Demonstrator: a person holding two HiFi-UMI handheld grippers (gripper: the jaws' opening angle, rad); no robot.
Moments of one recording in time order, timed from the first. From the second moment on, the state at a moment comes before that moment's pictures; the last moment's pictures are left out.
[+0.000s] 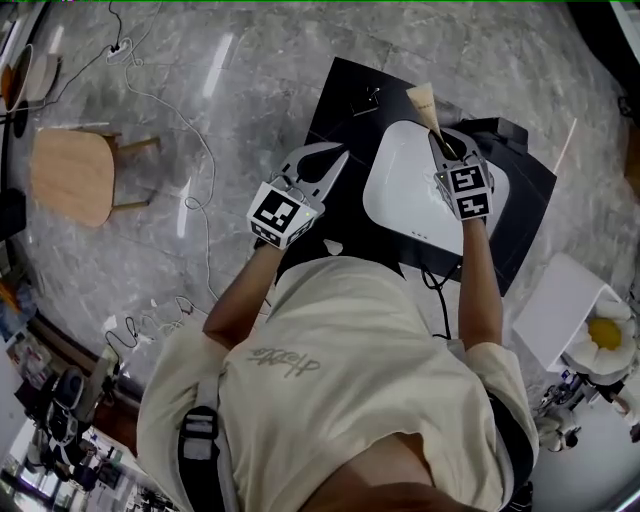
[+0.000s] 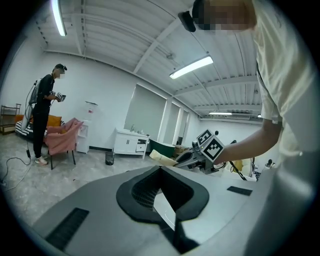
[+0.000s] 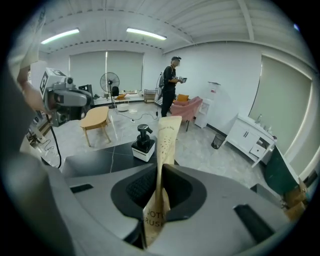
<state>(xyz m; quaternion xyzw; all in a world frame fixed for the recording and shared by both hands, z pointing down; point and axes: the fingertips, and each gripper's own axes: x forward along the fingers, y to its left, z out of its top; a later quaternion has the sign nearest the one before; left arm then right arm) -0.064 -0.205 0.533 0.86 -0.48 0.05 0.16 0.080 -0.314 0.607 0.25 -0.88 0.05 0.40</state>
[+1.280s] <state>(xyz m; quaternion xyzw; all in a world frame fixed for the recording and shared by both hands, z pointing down) -0.104 -0.219 0.599 0.82 -0.51 0.03 0.24 0.025 -0.378 0.726 0.12 -0.82 -0.03 0.55</state>
